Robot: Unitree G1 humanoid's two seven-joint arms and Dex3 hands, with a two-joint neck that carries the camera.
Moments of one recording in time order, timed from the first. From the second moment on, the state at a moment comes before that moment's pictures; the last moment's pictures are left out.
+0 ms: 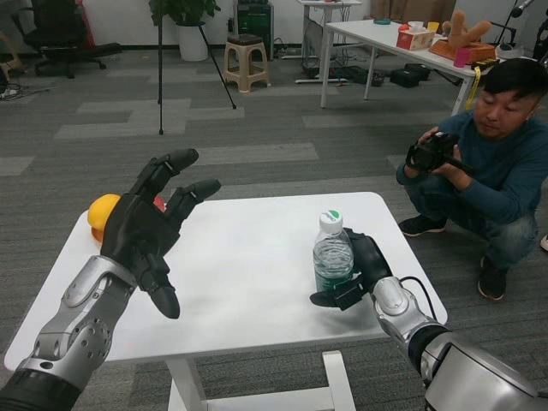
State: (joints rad) left arm -0.35 0.28 -0.16 0.20 -0.75 -0.20 -0.30; right arm -0.66 -0.30 0.72 1.29 0.50 -0.65 -0.18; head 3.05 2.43
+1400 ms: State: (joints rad) left arm -0.34 0.28 -0.16 0.20 -0.75 -0.20 -0.30; right arm -0.60 -0.29 0.67 1.28 0.51 -0.68 -0.16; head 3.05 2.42
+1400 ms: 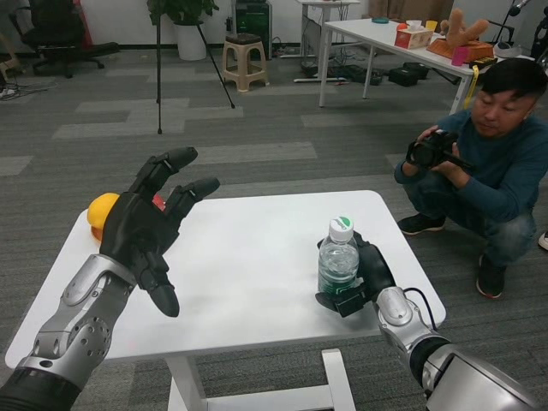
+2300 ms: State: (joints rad) left arm -0.34 0.28 -0.16 0.20 -0.75 -0.20 -0.30; right arm -0.58 -0.29 0.62 1.28 0.51 -0.68 -0.12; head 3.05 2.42
